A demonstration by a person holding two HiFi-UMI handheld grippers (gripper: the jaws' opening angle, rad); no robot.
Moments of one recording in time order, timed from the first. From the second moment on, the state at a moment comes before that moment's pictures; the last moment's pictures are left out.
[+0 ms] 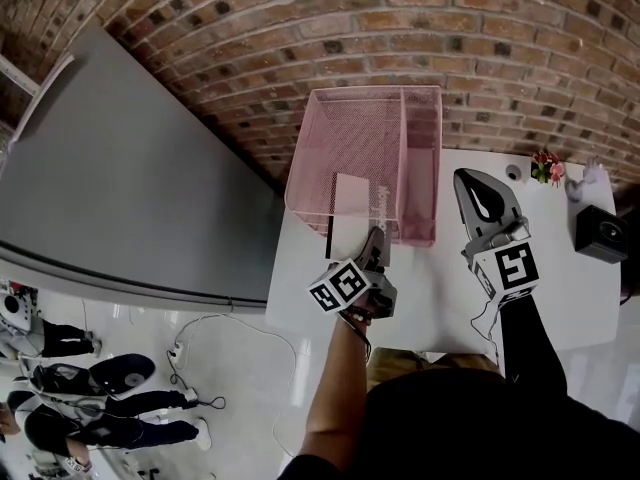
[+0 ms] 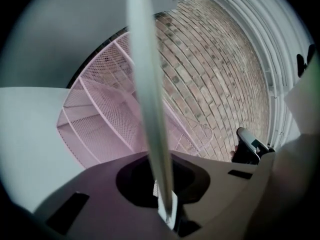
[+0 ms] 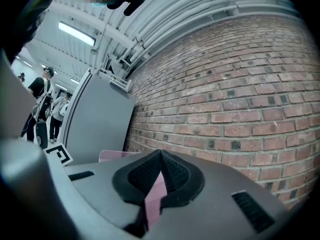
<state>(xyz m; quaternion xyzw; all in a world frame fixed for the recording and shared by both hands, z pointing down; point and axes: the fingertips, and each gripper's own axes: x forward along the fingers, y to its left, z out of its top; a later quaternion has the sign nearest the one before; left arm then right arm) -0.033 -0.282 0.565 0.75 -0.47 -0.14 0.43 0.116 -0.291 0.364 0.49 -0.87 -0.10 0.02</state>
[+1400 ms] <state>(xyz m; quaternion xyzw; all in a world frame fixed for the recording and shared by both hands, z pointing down) -0.017 -0.279 0.581 0.77 -0.49 0.01 0.42 0.106 -0.279 0.367 0.47 -0.88 -0.10 0.03</state>
